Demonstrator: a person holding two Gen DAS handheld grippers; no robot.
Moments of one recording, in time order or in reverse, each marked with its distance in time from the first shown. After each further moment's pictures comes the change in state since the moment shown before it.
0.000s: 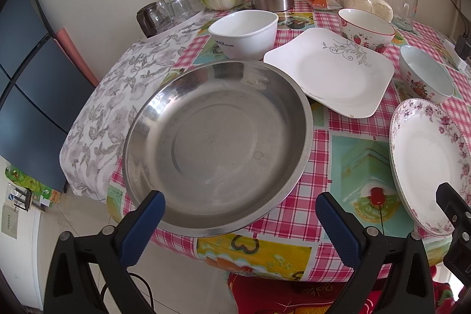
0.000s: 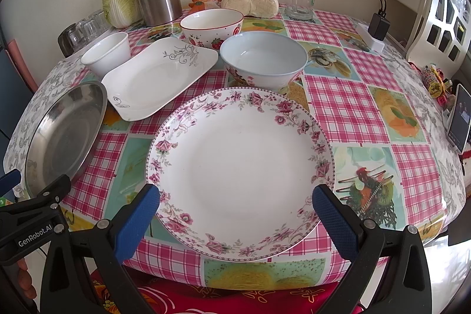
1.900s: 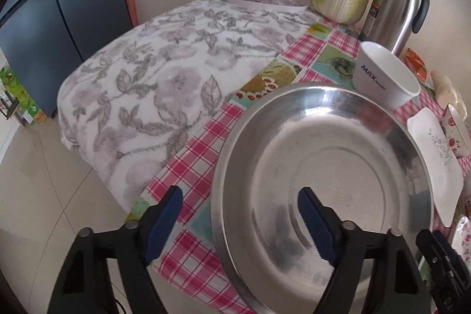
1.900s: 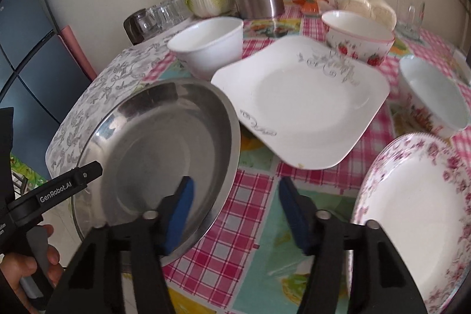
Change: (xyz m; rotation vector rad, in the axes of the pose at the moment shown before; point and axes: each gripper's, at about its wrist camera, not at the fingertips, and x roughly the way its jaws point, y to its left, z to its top) left arm 0.093 0.157 0.012 -0.433 0.049 -0.048; right arm 0.066 0.135 0.035 -0.098 0.029 0.337
